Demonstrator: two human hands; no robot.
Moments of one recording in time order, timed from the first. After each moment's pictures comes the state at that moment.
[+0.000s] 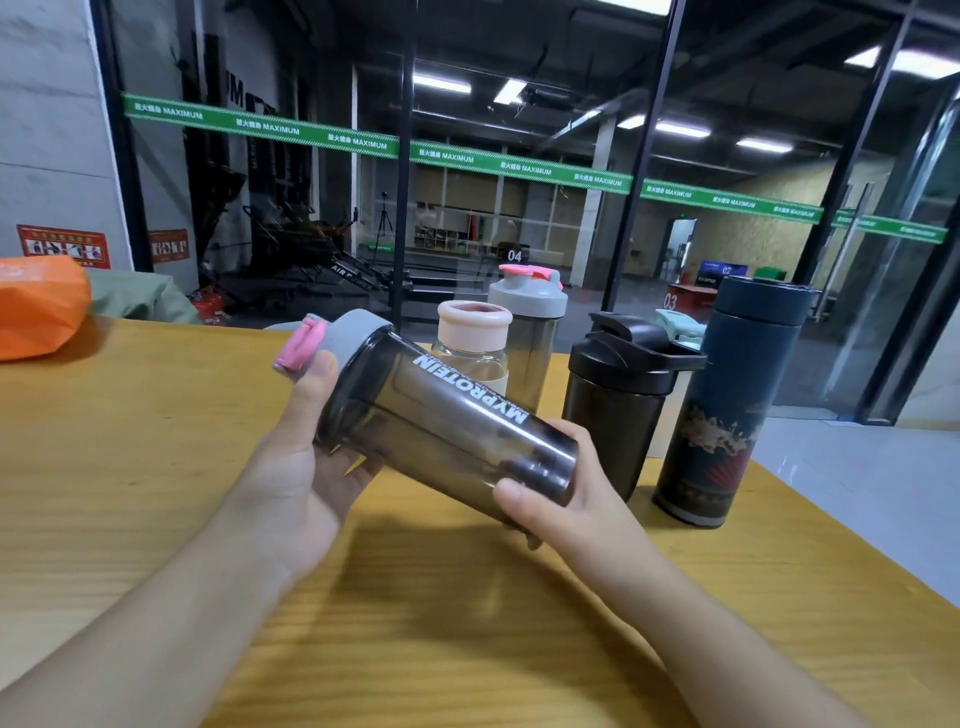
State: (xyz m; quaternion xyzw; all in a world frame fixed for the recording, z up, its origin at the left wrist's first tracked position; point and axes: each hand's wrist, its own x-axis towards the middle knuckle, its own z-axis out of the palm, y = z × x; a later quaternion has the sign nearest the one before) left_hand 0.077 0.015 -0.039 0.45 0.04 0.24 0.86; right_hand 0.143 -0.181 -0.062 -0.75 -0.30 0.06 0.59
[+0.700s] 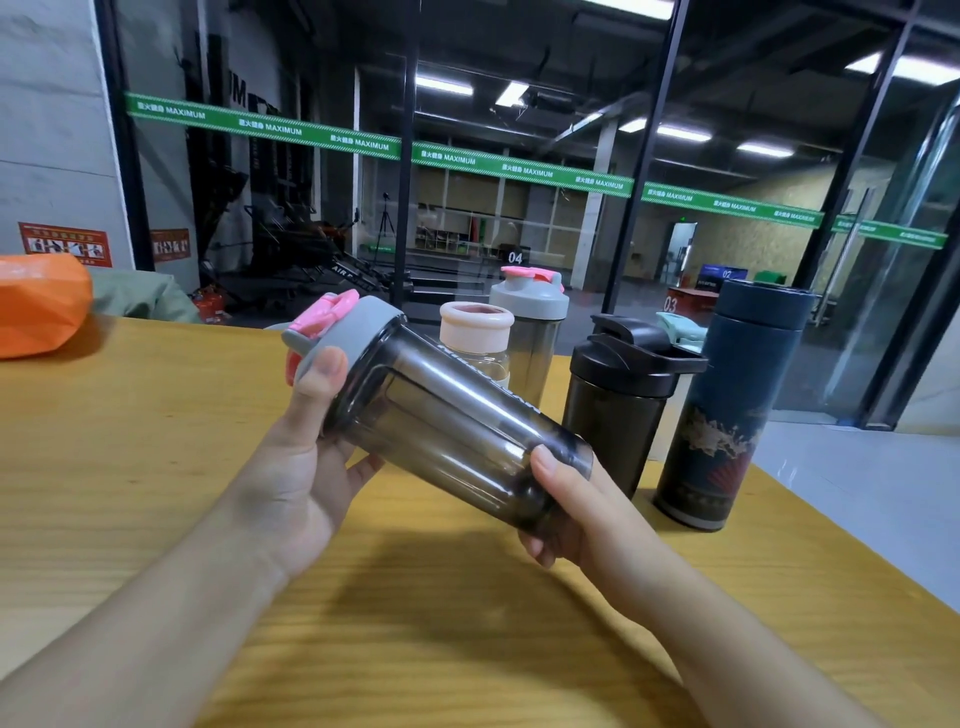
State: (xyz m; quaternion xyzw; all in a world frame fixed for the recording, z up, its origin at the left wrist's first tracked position) left_hand 0.075 0.021 -0.043 0.54 -0.06 0.23 0.81; right_hand 0.150 -0.185 -0.062 -0.68 -0.30 0.15 0.65
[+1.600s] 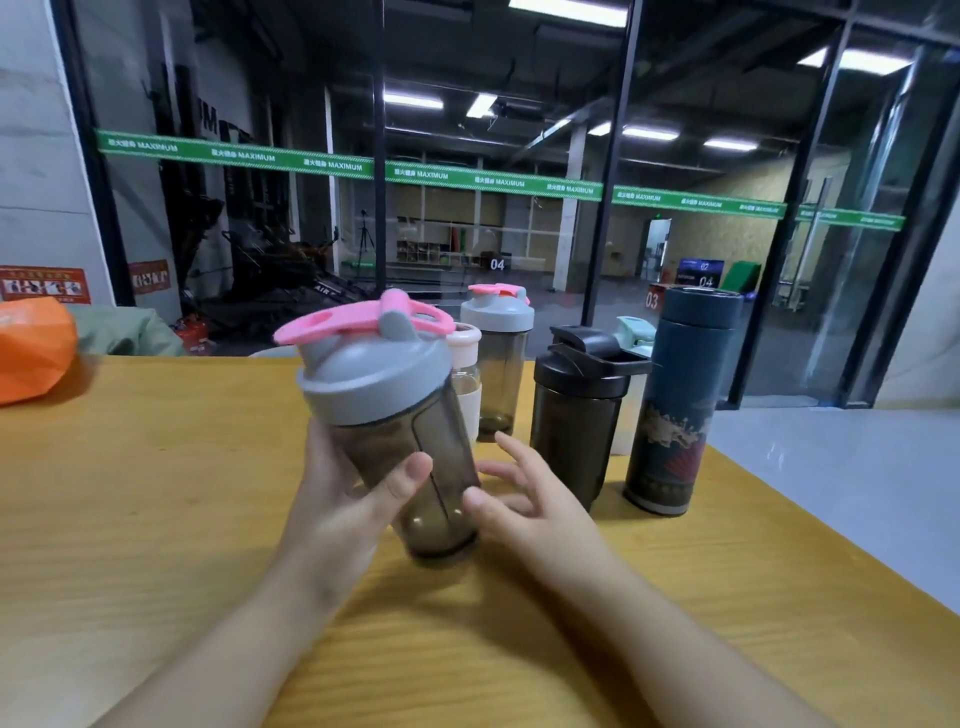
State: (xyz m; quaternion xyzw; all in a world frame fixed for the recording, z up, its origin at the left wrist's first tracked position) left_hand 0.073 -0.014 -0.059 0.64 -0.11 0.35 0.68; right_hand 0.139 -0.179 -0.067 -0.78 -0.28 0.04 0.56
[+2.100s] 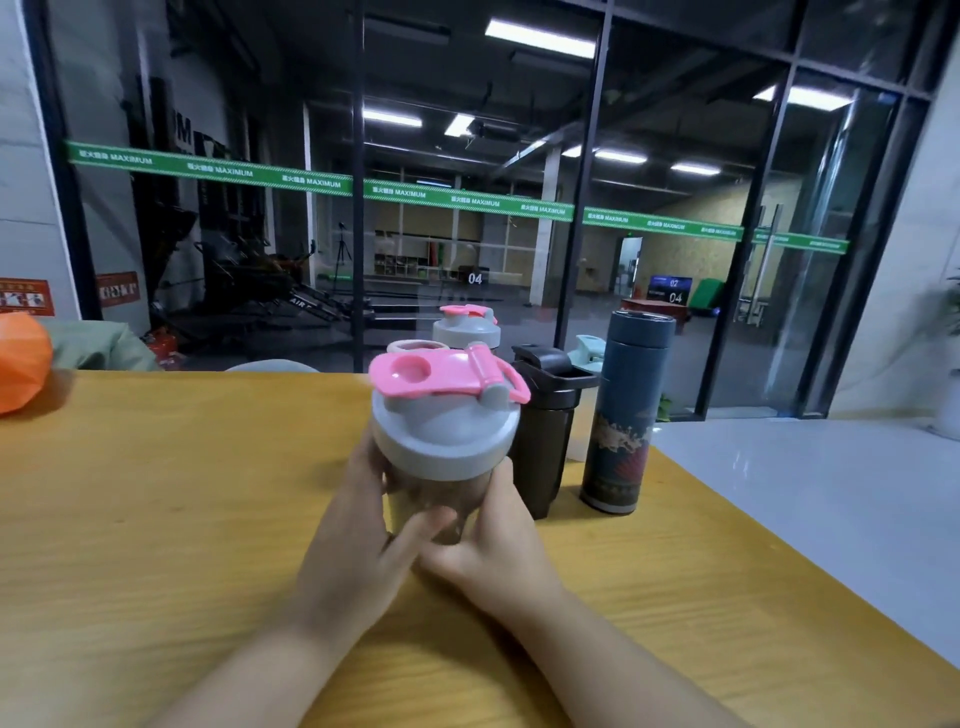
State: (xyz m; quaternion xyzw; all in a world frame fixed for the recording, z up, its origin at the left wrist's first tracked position) left_hand 0.064 -0.037 -0.072 0.79 -0.12 0.39 0.46; right_hand 0.111 -0.172 -0.070 -0.77 -0.34 -0.13 0.53
